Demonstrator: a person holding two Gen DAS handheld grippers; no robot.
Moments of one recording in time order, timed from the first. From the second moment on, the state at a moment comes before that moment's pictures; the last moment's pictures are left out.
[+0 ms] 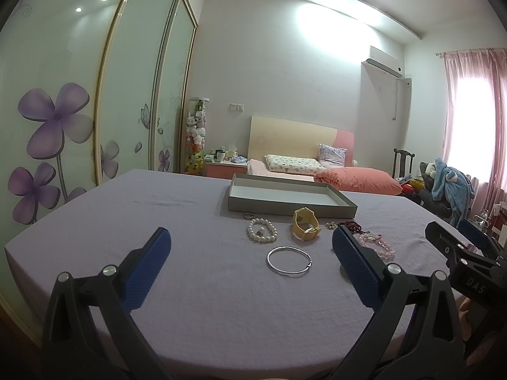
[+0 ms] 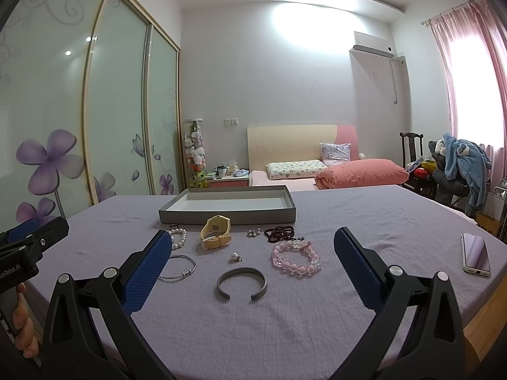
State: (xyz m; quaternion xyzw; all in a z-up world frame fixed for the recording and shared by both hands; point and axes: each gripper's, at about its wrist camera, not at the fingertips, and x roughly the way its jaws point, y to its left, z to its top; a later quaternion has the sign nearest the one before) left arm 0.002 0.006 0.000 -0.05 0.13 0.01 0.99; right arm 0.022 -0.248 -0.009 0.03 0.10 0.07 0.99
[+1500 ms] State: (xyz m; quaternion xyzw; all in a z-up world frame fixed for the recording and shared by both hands) left arm 0.020 0.002 -0.011 -0.05 0.16 0.02 0.99; right arm 0.043 -0.248 -0.030 0.04 0.14 0.07 0.99
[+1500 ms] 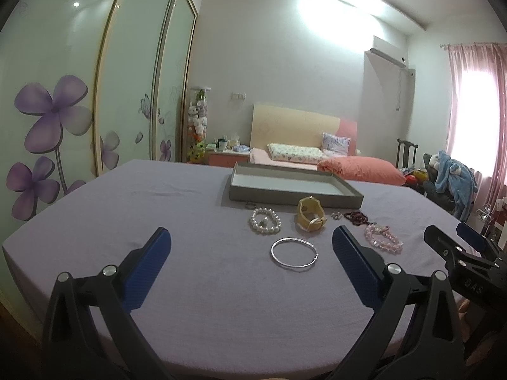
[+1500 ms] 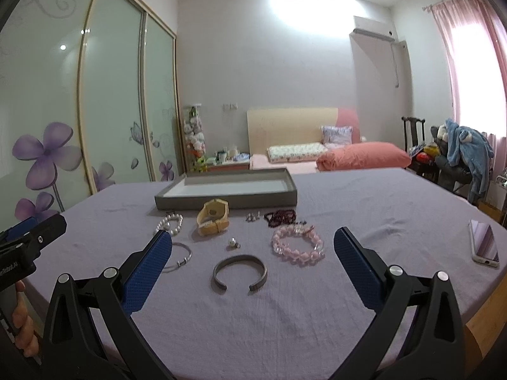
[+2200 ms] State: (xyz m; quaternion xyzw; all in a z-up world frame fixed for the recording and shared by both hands) left arm 0.130 0.009 -0.036 -0.05 0.30 -0.02 0.95; right arm 0.132 -0.232 -0.072 0.01 0.36 0.06 0.93
